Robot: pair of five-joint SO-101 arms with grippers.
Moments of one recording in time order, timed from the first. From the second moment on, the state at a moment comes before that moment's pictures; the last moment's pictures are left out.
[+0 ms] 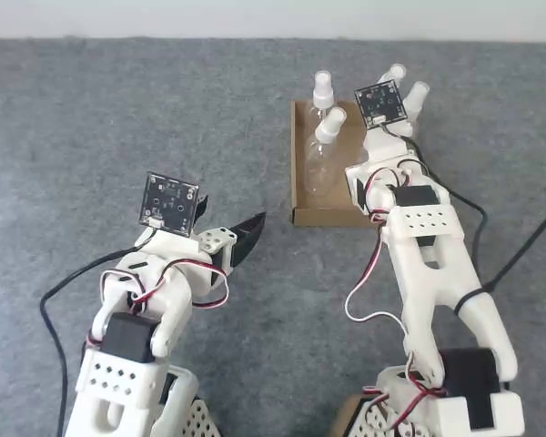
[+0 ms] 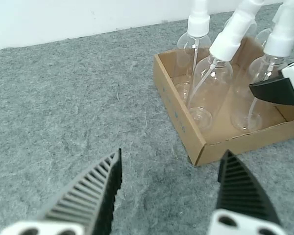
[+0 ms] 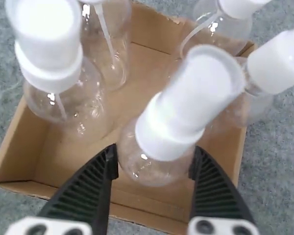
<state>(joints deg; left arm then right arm) 8.7 -73.5 69.8 48.8 3.8 -8.7 -11.3 34.4 33.4 10.5</state>
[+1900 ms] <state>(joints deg) -14.1 -86.2 68.4 56.5 0.0 2.4 -68.7 59.3 60.3 22.9</state>
